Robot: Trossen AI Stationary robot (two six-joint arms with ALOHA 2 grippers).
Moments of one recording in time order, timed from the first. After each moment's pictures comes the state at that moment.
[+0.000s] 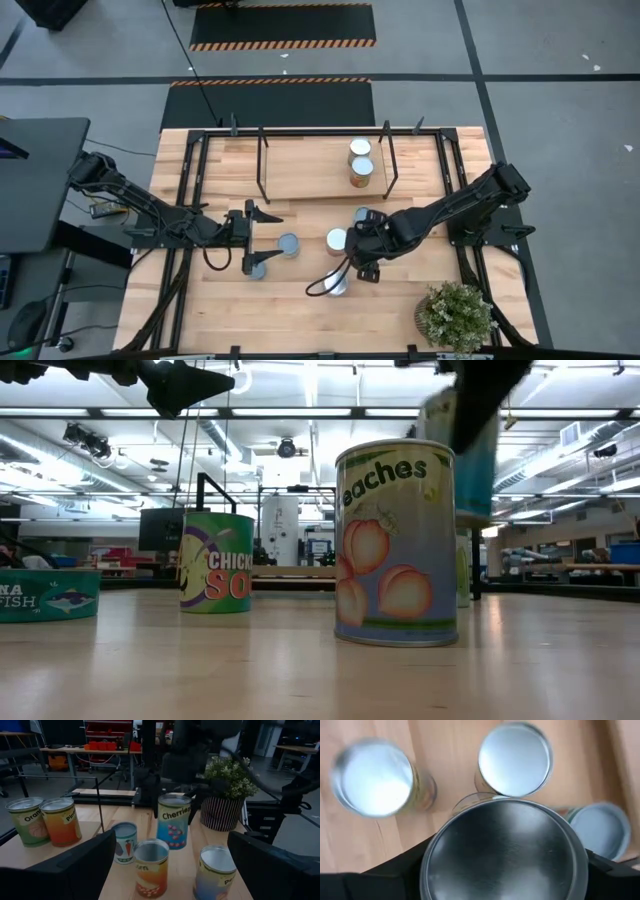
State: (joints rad) left arm -0.47 1.03 0.44 0.53 -0.53 -0.10; right arm 0.38 1.70 1.42 -1.00 0.23 0.56
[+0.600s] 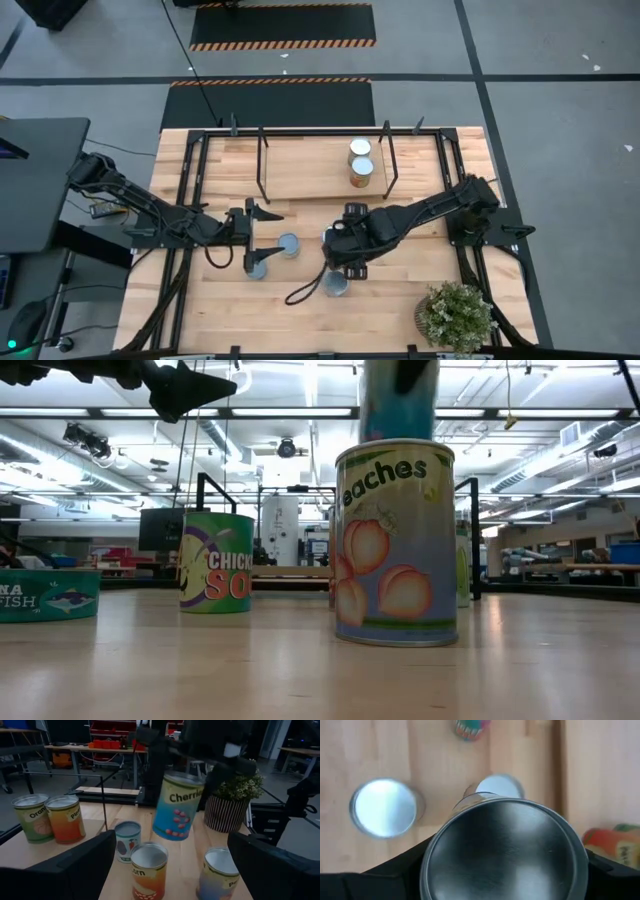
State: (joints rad) left arm -0.45 1.03 0.44 0.52 -0.53 -0.11; right arm 0.35 1.96 1.98 -1.39 0.31 0.35
